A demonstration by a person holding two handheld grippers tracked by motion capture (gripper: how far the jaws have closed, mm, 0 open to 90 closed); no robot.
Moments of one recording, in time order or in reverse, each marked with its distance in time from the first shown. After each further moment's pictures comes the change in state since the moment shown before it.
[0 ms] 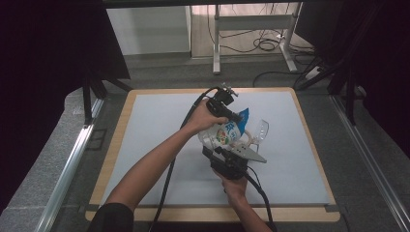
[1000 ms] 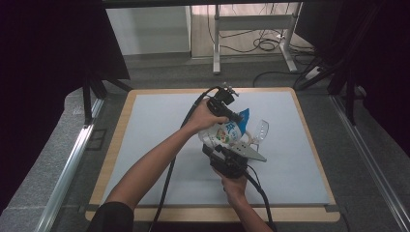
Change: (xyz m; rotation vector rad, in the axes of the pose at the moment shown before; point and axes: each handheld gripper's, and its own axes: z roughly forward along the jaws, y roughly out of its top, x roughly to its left) left arm 0.001 0.002 0.001 0.015 -0.005 0.002; right arm 0.003 0.006 0.001 -0.011 -0.014 -0.004
